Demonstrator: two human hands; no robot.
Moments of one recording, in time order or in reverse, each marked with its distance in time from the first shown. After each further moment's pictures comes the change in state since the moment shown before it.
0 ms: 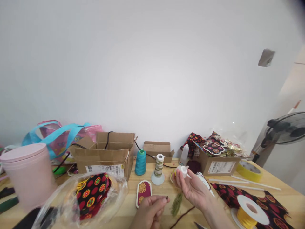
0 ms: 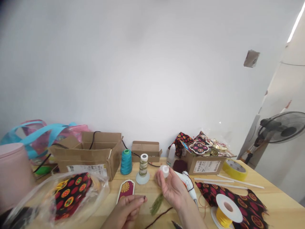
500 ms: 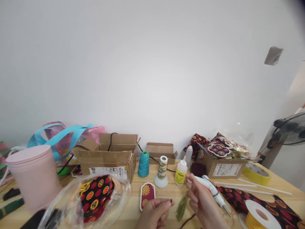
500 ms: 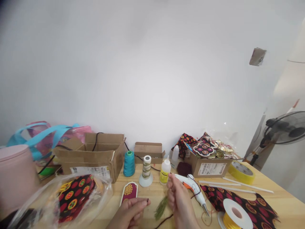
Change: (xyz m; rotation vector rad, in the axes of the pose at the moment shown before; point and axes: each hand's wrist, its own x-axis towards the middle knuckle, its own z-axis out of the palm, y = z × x) left_hand 0.000 0.003 -0.002 0.022 -0.050 -0.018; right_hand -0.002 0.030 -0.018 -0.214 0.241 -0.236
